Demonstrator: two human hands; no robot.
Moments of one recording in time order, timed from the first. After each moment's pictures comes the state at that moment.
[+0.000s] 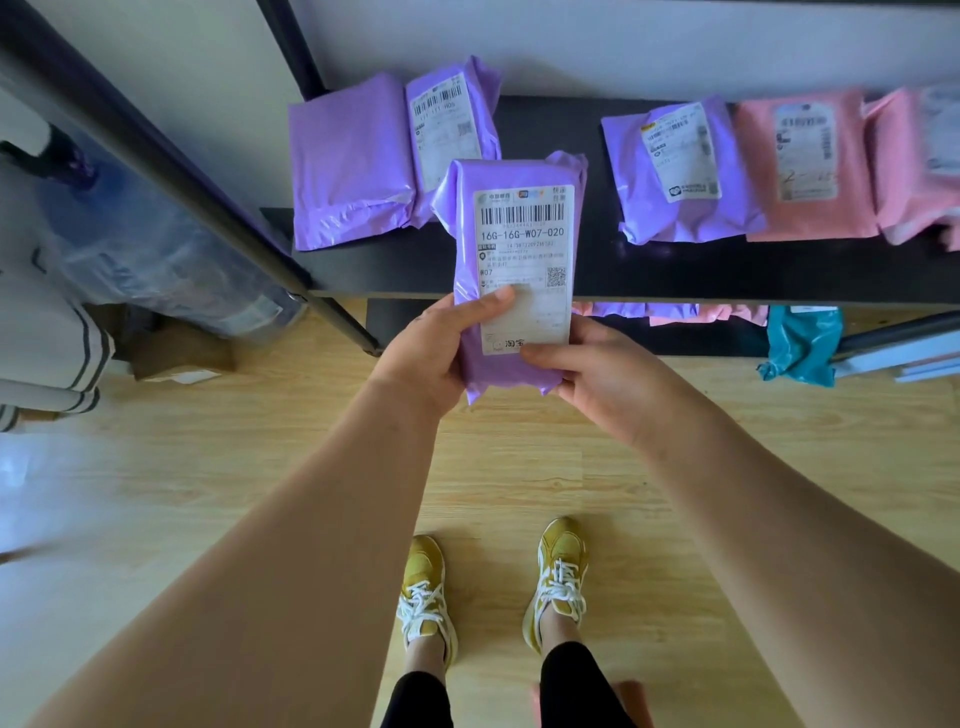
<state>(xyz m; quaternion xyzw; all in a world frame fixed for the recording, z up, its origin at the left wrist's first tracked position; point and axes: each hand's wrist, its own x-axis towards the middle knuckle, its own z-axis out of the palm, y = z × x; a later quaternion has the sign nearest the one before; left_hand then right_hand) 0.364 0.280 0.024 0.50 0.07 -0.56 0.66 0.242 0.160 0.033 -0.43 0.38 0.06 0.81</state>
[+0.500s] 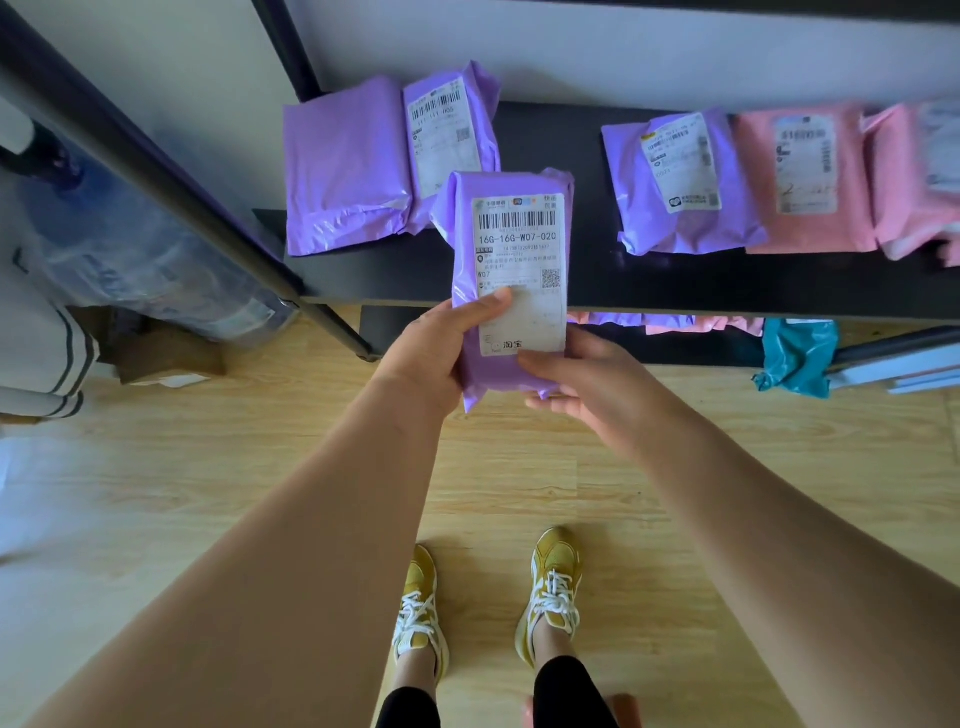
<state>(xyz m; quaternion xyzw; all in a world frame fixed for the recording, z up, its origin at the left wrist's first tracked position) 0.367 0.269 0.025 0.56 0.11 -0.53 0.63 0.243 0.159 0.029 -0.50 0.41 0.07 0.76</state>
